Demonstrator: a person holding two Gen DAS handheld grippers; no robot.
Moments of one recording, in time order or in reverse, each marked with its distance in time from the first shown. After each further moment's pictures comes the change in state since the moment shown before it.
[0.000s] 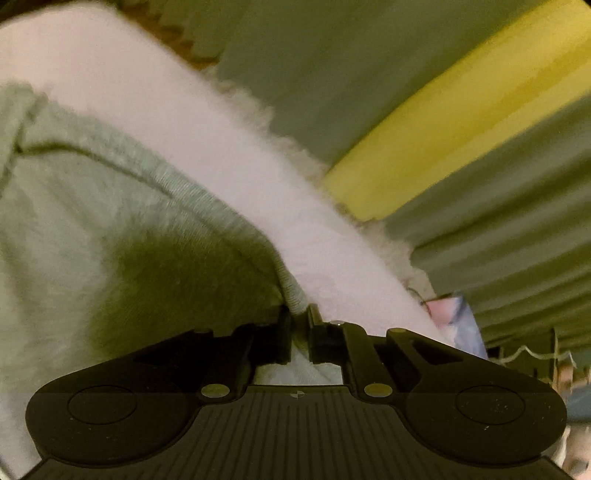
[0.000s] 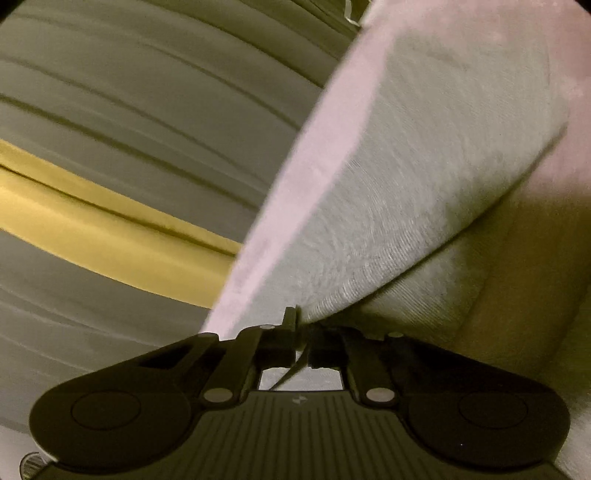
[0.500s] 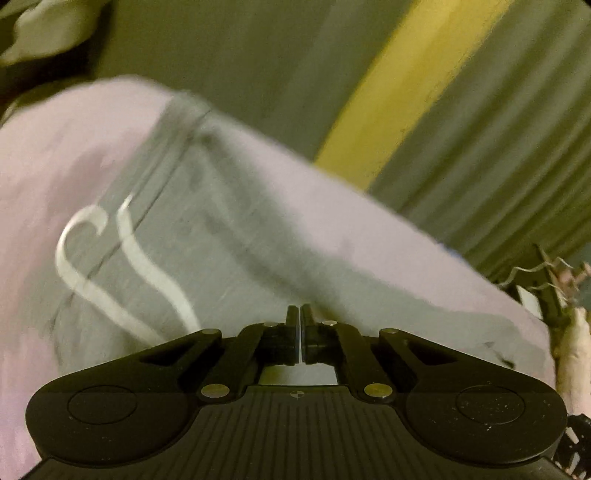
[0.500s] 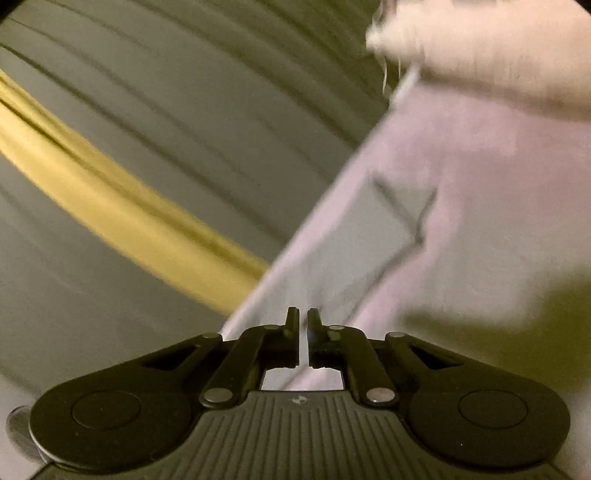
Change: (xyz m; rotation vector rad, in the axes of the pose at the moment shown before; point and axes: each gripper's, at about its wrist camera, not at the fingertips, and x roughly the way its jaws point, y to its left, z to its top) left arm -0.192 0.087 -0.161 0.240 -0.106 -0.004; right arm -0.199 -0.036 -0.024 -0.148 -0.049 0.081
